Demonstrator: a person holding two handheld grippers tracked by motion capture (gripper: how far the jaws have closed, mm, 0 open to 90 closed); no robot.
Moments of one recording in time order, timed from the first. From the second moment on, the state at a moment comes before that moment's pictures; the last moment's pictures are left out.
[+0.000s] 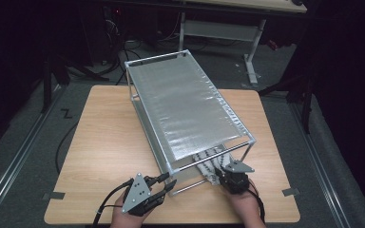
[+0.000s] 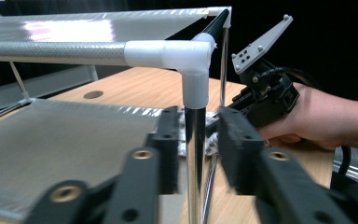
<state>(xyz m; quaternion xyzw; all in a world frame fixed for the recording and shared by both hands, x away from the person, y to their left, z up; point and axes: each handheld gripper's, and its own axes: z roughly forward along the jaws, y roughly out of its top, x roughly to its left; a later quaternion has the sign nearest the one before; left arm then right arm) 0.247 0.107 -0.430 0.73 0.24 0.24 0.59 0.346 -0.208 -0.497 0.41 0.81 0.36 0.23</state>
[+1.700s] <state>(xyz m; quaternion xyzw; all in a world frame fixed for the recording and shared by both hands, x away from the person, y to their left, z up) 0.254 0.107 -0.464 0.74 0.23 0.20 0.60 0.304 -0.211 -0.503 0.44 0.79 0.35 0.24</state>
